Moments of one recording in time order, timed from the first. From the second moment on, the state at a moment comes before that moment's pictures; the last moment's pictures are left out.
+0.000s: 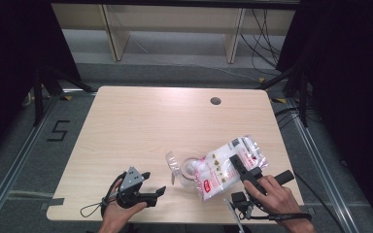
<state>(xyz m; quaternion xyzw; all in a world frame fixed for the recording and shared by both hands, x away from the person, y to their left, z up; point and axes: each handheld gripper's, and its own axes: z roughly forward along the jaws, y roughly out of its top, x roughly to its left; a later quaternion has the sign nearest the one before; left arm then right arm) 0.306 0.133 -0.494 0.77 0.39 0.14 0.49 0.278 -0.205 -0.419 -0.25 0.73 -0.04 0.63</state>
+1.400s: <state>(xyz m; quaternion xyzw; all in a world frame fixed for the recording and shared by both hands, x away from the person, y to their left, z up) 0.306 0.133 -0.494 0.77 0.39 0.14 0.49 0.278 -0.208 -0.418 -0.25 0.73 -0.04 0.63</state>
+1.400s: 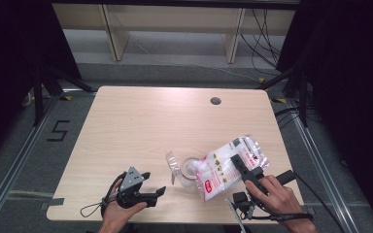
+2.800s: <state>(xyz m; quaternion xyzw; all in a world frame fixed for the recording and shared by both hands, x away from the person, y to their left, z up) 0.306 0.134 -0.493 0.77 0.38 0.14 0.49 0.277 -0.208 -0.417 -0.25 0.73 -0.04 0.63</state>
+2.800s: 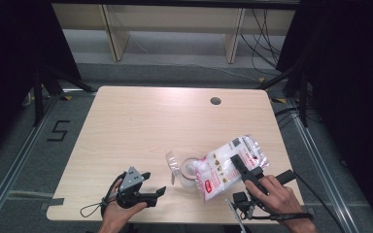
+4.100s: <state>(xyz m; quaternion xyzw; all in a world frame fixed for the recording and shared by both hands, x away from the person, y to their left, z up) 0.306 0.135 -0.493 0.77 0.38 0.15 0.49 0.277 -0.208 -0.416 -0.26 0.72 -0.04 0.64</state>
